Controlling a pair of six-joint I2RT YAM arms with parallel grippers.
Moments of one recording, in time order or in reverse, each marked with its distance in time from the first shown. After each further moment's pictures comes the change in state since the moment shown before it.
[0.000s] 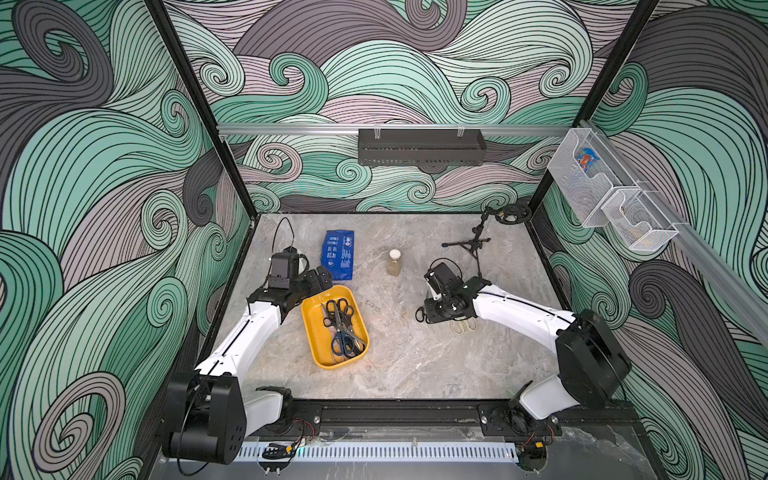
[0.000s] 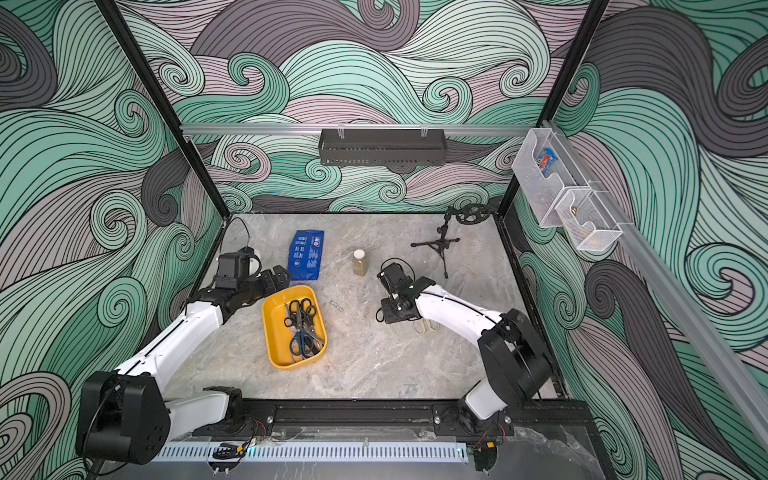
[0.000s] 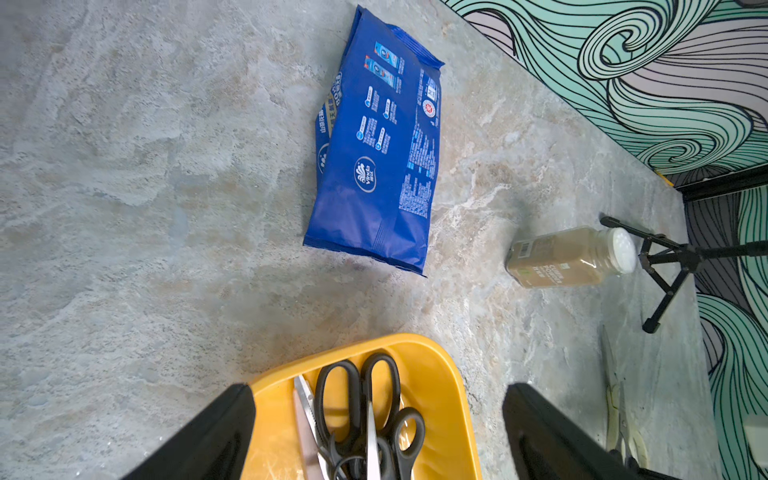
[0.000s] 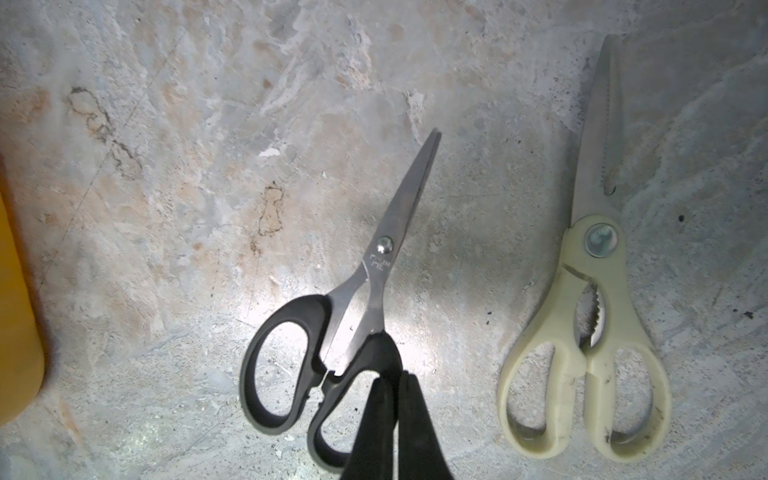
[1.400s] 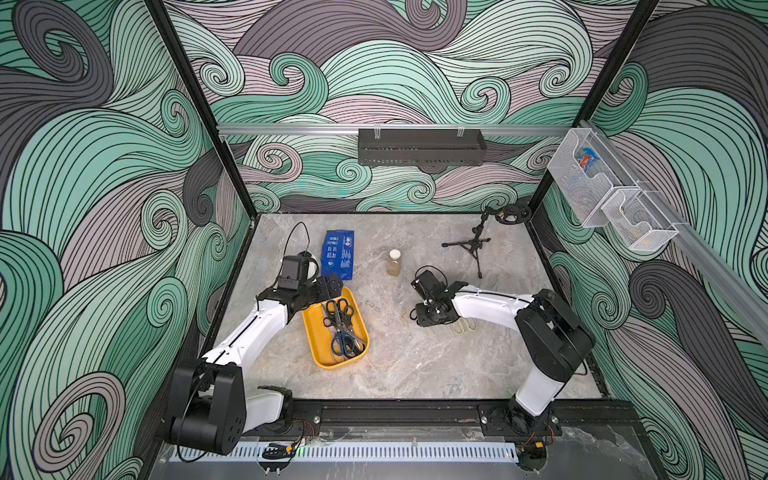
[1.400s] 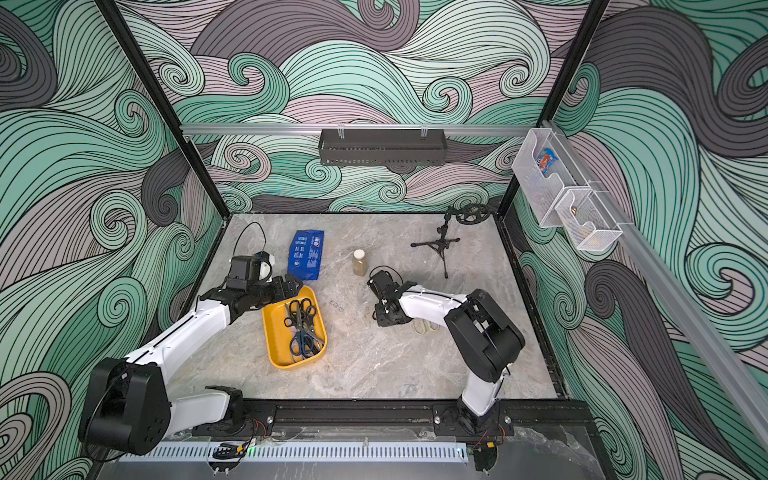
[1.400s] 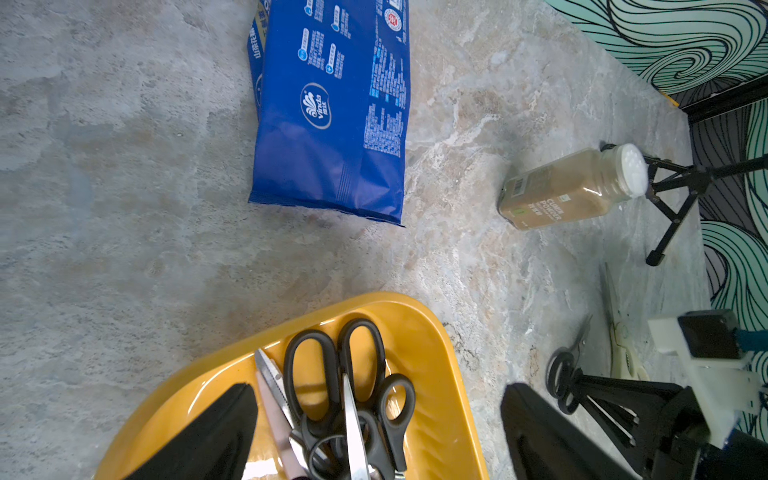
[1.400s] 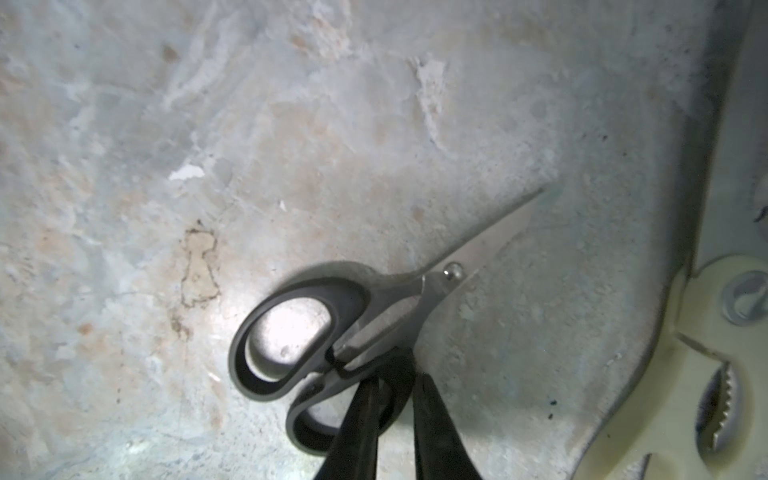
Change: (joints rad) left arm -0.074 0.048 -0.019 -0.002 0.048 0.056; right arm 0.034 0.220 0.000 0.137 0.056 0.067
